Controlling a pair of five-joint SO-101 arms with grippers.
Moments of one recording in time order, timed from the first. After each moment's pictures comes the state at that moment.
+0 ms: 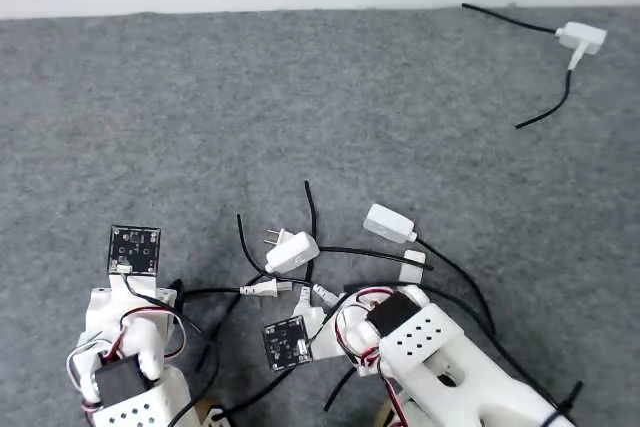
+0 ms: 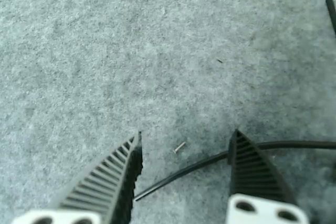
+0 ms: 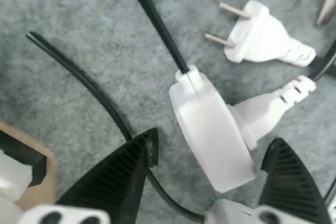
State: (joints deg) left arm -26.4 -103.3 97.1 70.2 -15.2; right arm -40.4 -44.3 74.8 61.1 66.5
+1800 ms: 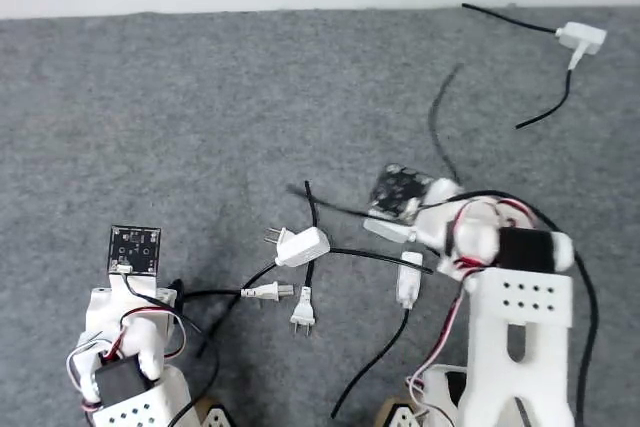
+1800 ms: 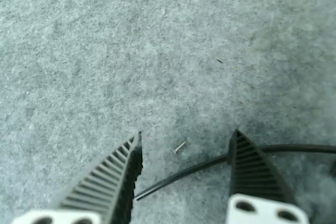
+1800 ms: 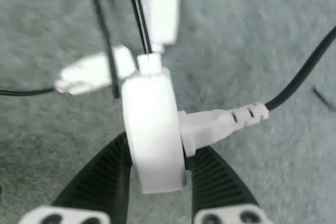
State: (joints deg) left arm -26.4 -103.3 97.1 70.2 -15.2; right arm 4.5 -44.3 41.2 77.2 69.7
